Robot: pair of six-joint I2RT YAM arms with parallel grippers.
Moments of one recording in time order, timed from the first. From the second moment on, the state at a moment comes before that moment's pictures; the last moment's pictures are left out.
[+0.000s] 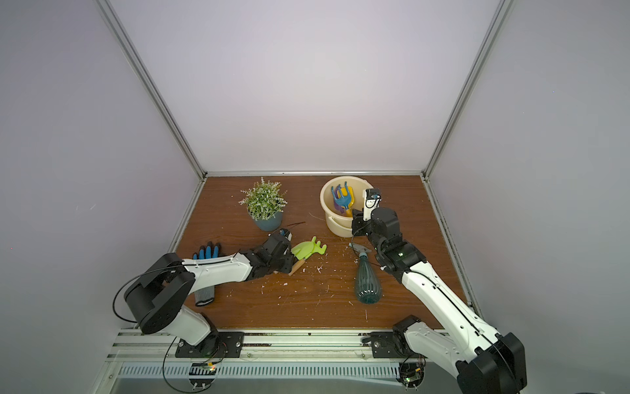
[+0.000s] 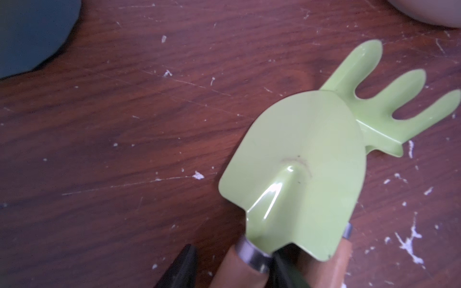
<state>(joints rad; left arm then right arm) -0.72 1.57 0.70 -0.09 -0.13 -0.43 0.49 1.03 0.85 -0.18 0.20 0.24</state>
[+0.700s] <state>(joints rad) -0.72 1.51 0.69 -0.15 -0.14 -0.43 0.50 1.03 0.84 -0.17 0.20 0.26</state>
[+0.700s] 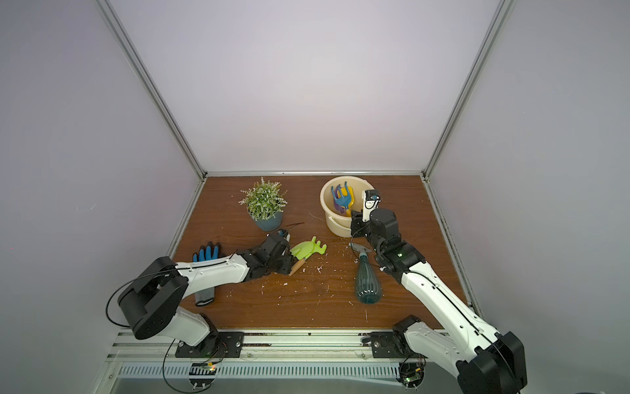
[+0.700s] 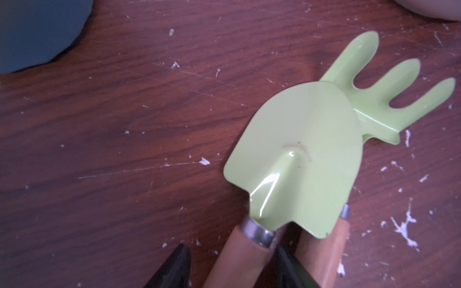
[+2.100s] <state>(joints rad) -0.73 1.35 0.84 -0.24 -0.10 -0.37 0.50 1.05 0.80 -0.10 0.01 0.36</state>
